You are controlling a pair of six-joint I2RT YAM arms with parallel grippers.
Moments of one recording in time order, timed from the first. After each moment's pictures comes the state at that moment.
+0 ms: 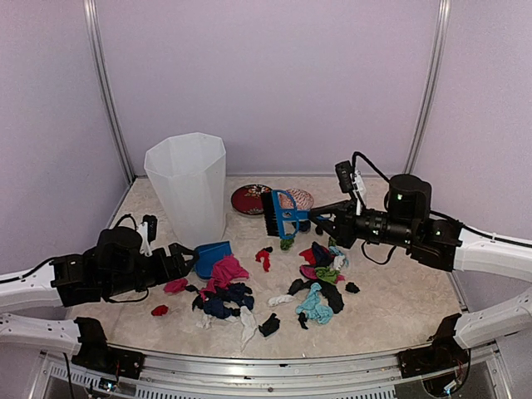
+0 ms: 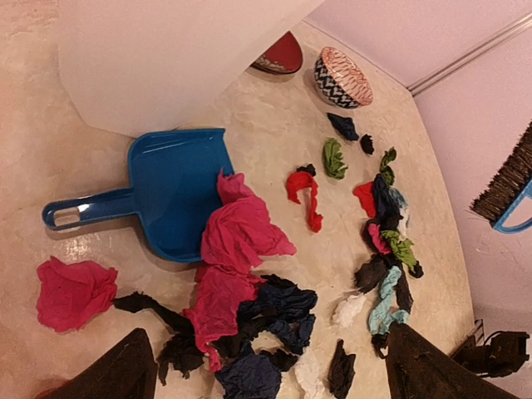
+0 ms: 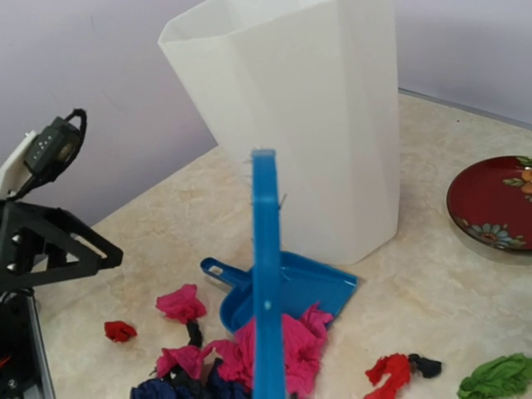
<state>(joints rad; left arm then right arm) -0.95 0.80 0.52 -0.27 -0.29 -0.92 0.83 1.11 0.77 0.17 -0.22 0.26</state>
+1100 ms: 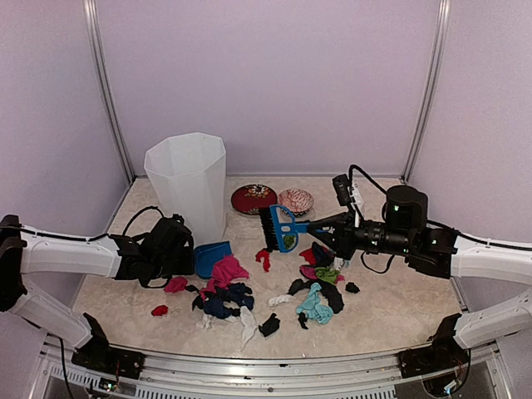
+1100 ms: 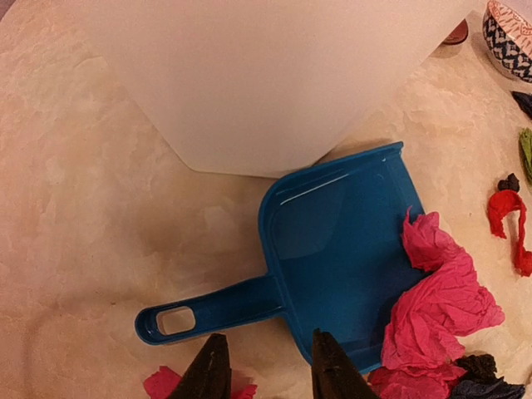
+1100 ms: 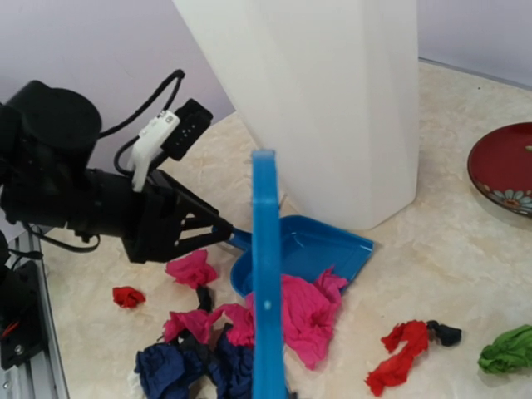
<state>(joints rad) -0.77 1.36 0.64 -0.17 -0.44 -0.62 0.83 1.12 0.70 0.22 -0.26 0.26</state>
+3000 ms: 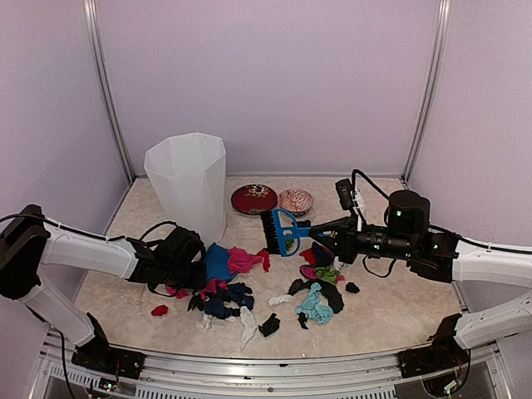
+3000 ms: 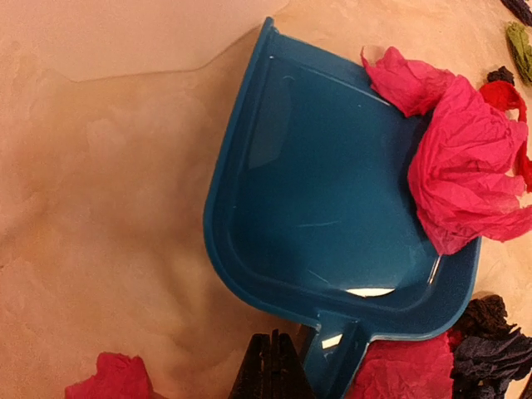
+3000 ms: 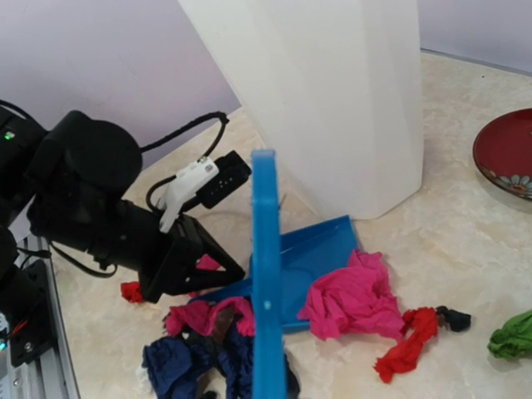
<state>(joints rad) -0.80 1.50 0.65 -0.16 -0.27 -0.63 0.83 1.09 0.65 0.24 -0.27 0.29</state>
